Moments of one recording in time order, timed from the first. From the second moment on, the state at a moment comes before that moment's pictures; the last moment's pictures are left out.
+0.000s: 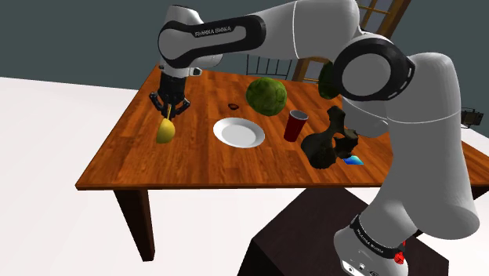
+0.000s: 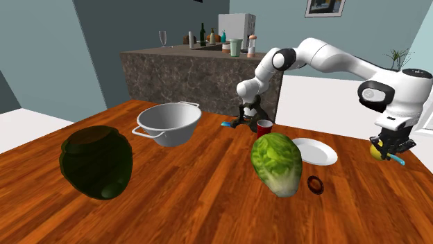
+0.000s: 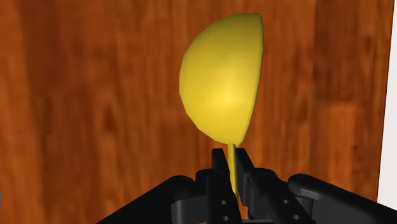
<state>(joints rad) 0.39 0.62 -0.03 -1.33 0.19 2.03 0.91</state>
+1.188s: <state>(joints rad) 0.39 0.65 -0.02 -1.37 0.20 2.10 0.90</state>
